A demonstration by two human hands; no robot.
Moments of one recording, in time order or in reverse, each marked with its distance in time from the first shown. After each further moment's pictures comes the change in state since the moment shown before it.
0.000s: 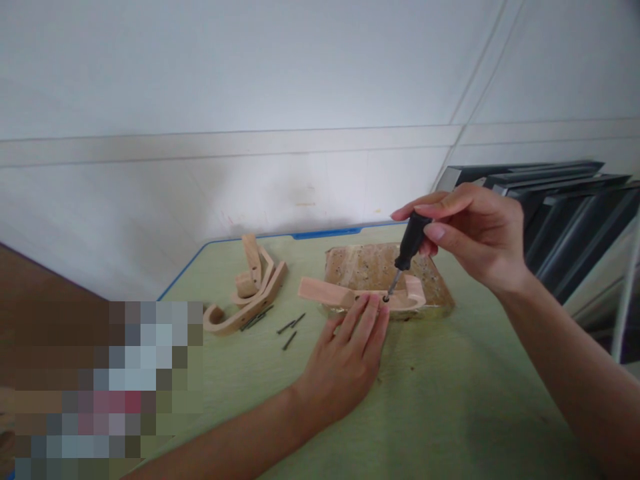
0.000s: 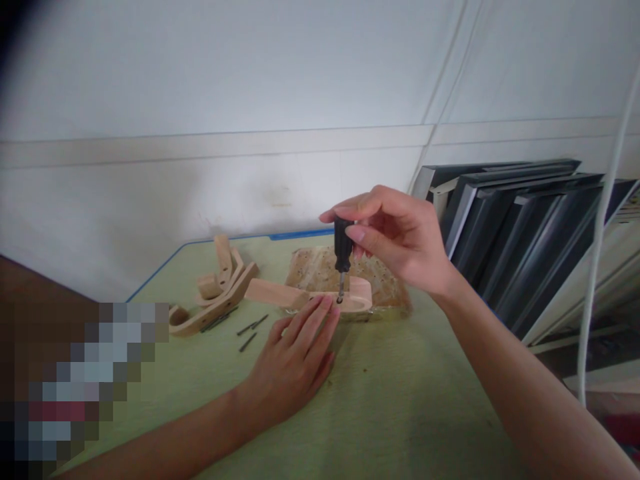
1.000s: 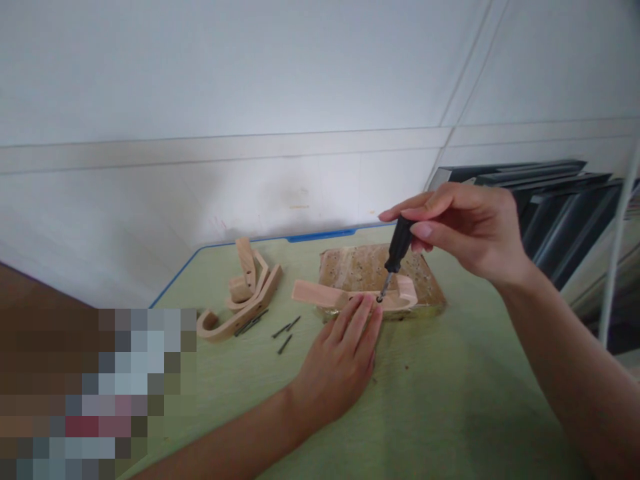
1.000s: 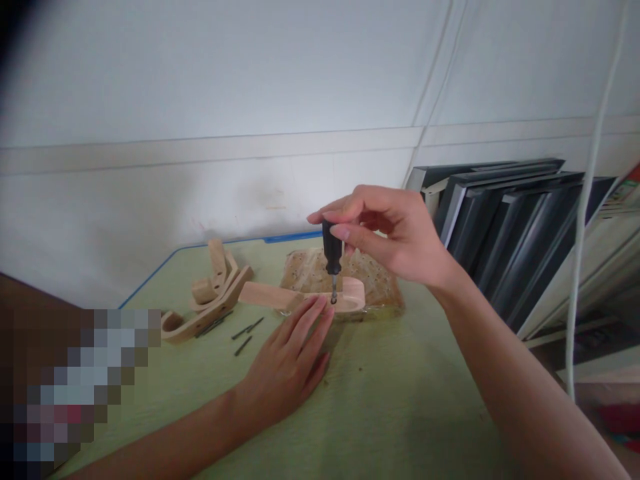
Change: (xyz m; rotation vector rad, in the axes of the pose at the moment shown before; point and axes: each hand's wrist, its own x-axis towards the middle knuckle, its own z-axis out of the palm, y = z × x) left_hand 0.003 -0.003 0.001 -0.106 0.010 0.036; right_hand 0.006 -0.014 -0.004 -0.053 -0.054 0.083
